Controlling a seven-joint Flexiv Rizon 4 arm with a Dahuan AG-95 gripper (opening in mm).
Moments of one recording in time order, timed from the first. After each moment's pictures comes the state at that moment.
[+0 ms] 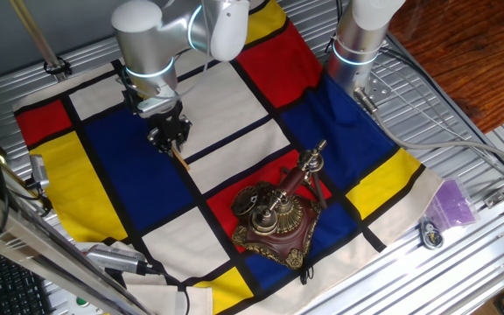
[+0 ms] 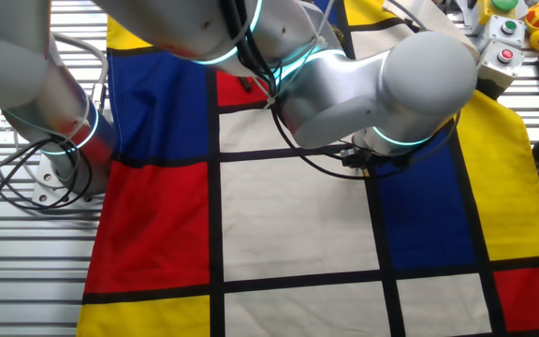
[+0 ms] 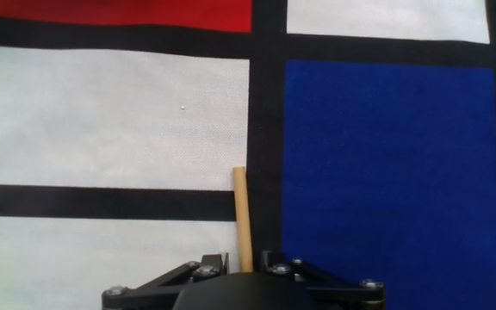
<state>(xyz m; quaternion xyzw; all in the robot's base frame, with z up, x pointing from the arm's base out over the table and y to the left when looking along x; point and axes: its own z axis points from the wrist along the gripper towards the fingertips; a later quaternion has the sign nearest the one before) 0.554 -0.015 0.008 -0.75 0.66 0.04 0.08</state>
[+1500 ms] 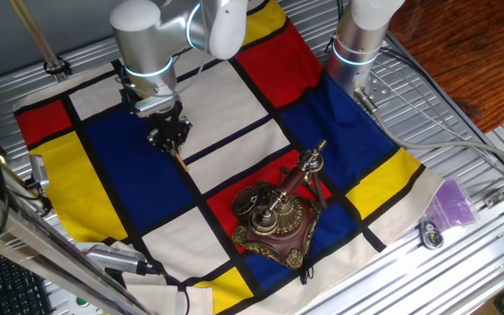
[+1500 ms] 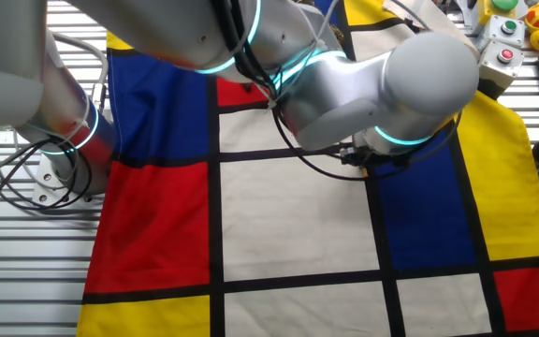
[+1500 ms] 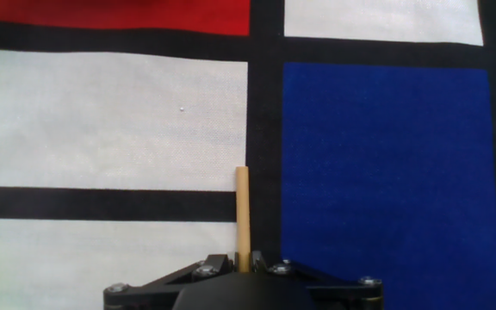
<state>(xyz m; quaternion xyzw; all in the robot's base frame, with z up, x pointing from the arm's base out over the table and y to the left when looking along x) 0.554 -0.013 0.013 -0.73 0.68 0.04 0.07</state>
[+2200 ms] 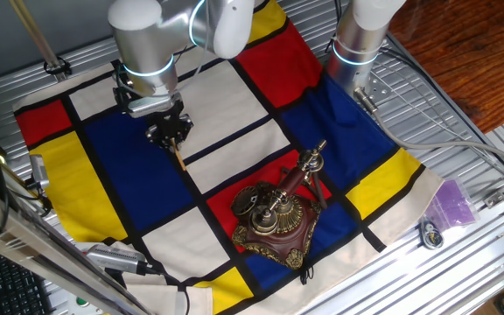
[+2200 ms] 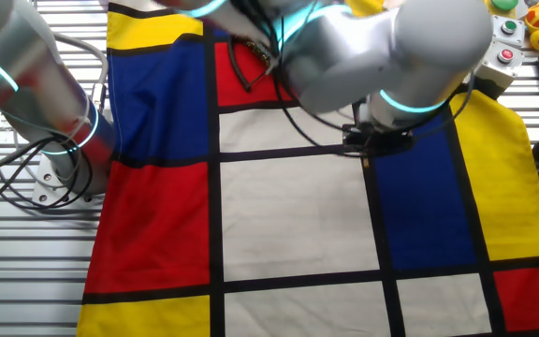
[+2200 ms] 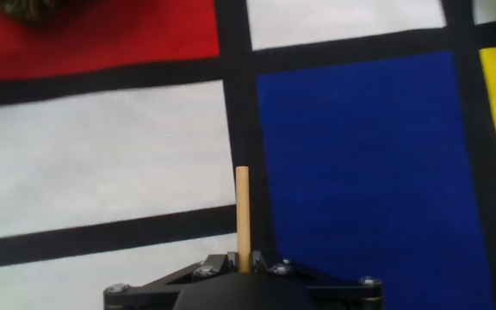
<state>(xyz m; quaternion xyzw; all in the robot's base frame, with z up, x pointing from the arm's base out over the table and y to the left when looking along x) 0.554 -0.002 0.050 -0.69 0.72 0.03 0.04</state>
